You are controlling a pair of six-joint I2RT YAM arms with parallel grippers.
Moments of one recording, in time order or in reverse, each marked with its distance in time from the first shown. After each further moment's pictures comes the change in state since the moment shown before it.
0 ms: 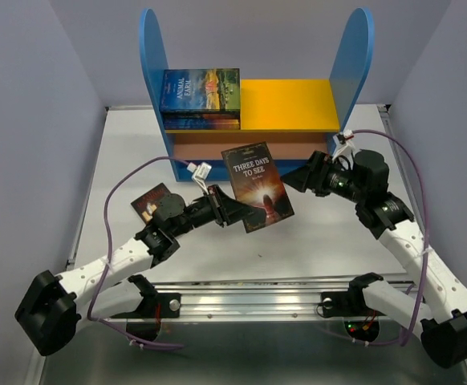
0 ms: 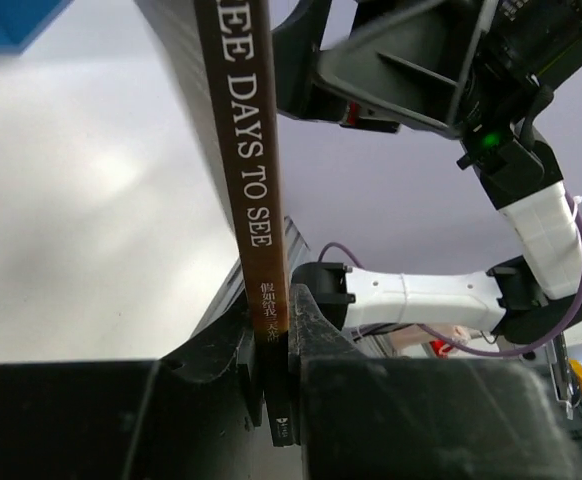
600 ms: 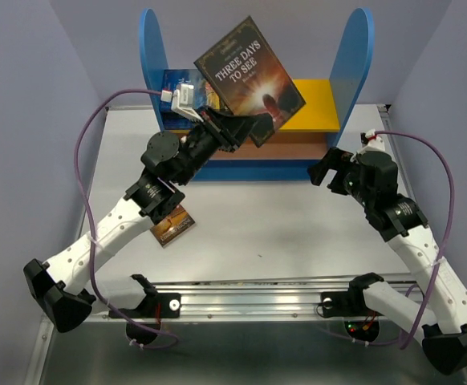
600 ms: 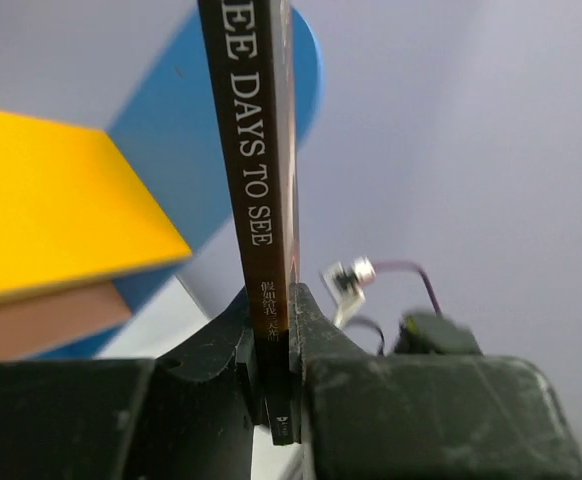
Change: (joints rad) left arm -0.002 0.170 0.732 -0.321 -0.358 0.206; right arm -0.005 -0.055 0.115 -0.282 0.600 -0.156
